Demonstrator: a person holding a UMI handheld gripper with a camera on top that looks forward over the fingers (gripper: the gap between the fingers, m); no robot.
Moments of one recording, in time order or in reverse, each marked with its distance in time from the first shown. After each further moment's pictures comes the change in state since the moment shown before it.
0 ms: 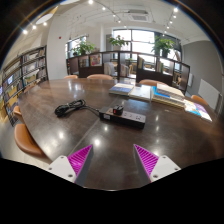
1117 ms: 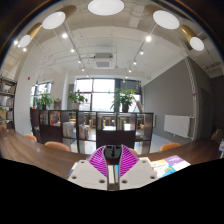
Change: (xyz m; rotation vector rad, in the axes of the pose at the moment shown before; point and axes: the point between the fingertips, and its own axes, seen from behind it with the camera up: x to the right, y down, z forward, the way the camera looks) arm 0.160 -0.387 0.009 0.582 0.433 0.109
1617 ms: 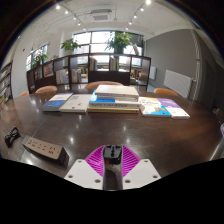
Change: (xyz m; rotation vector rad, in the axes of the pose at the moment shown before) arm 0.154 0.330 -0.043 -0.548 -0.010 -0.024
